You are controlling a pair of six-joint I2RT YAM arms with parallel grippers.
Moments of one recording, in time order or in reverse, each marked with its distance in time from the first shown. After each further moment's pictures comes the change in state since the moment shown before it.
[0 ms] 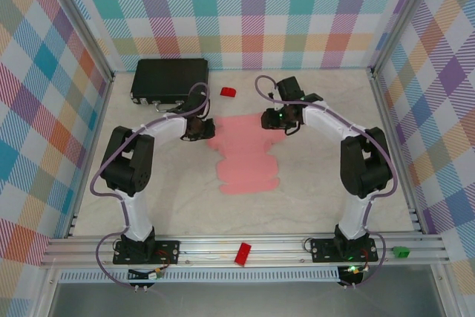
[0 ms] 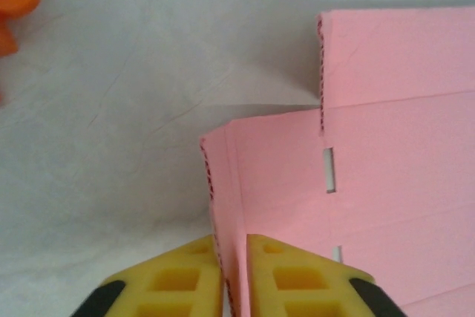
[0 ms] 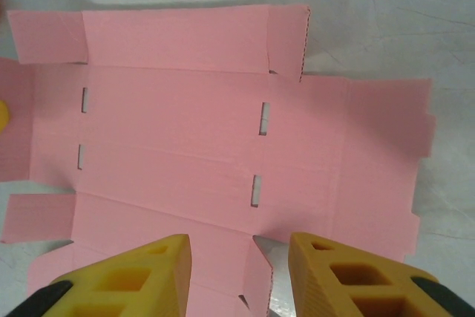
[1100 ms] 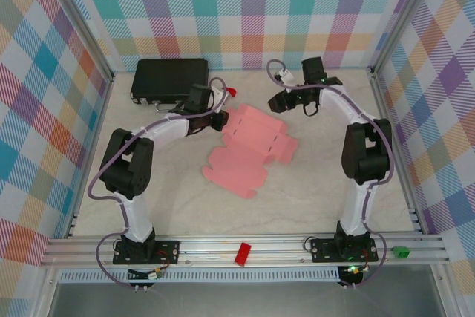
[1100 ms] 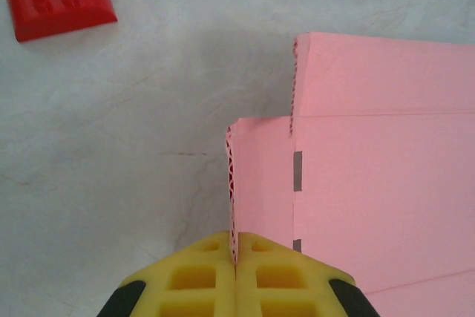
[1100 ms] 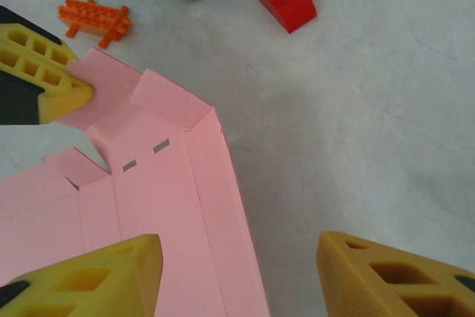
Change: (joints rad) left arm -0.048 -0.050 -0.013 0.281 0.176 0.462; right arm -0.192 0.151 0.251 -0.011 -0.432 -0.641
